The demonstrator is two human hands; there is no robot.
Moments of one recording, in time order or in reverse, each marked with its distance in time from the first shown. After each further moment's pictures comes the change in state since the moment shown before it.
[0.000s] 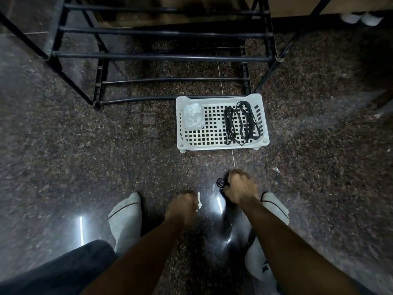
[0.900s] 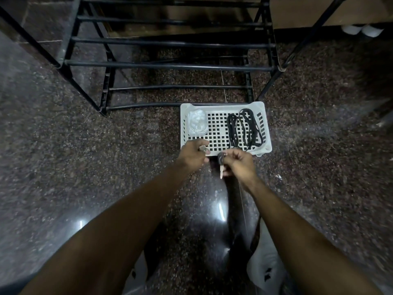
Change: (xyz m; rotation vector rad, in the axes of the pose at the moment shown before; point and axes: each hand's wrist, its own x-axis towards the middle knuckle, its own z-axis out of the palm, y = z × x) left_hand 0.060 0.061 -0.130 -0.820 0.093 -0.006; right_hand 0.022 -0.027 -0.056 1.162 -0.024 -0.040
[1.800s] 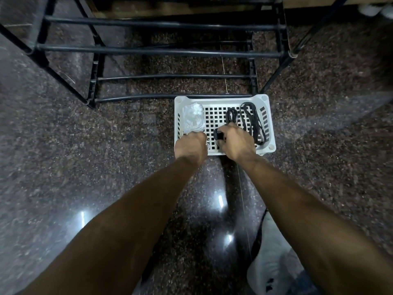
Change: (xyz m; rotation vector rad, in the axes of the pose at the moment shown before) left_hand 0.041 0.000 0.020 1.167 0.222 0.184; right_hand 0.073 -0.022 0.004 -1.138 0.036 -0.324
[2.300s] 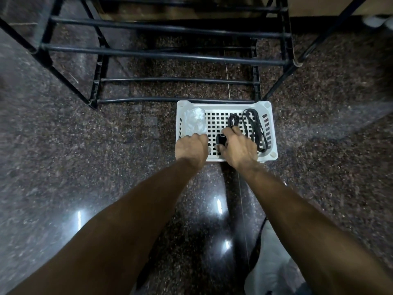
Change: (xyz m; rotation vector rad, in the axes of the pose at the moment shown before) left_hand 0.003 0.001 -0.008 0.153 0.010 0.009; right_hand -0.002 0.000 0.002 -0.076 0.077 -0.004
